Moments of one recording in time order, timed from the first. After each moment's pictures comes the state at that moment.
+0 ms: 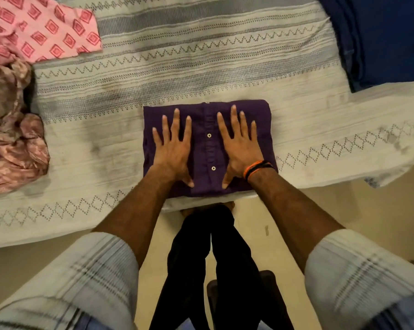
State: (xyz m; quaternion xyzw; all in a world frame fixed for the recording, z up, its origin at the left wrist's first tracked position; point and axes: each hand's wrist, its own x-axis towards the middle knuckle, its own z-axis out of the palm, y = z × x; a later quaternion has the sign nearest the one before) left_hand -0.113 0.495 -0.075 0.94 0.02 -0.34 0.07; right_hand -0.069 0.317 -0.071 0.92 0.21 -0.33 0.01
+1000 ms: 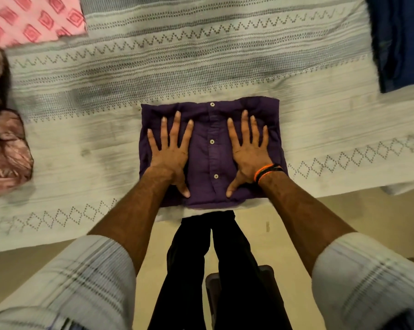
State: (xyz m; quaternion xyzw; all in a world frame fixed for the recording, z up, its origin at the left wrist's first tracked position) left_hand -0.096 0.509 -0.118 0.90 0.02 -0.43 0.06; right_hand -0.048 0.309 -0.125 0.89 0.22 -0.39 0.05
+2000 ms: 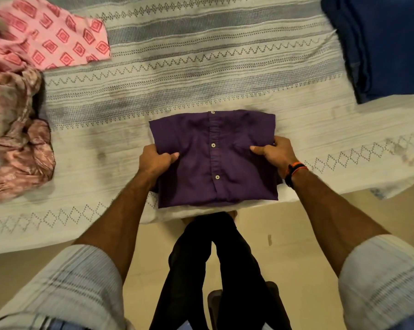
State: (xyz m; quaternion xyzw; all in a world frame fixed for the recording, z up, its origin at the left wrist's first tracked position) left_hand -0.123 0.547 -0.111 0.72 0.47 -0.20 0.47; right_hand -0.039 0.255 -0.103 0.78 -0.27 -0.31 -0.48
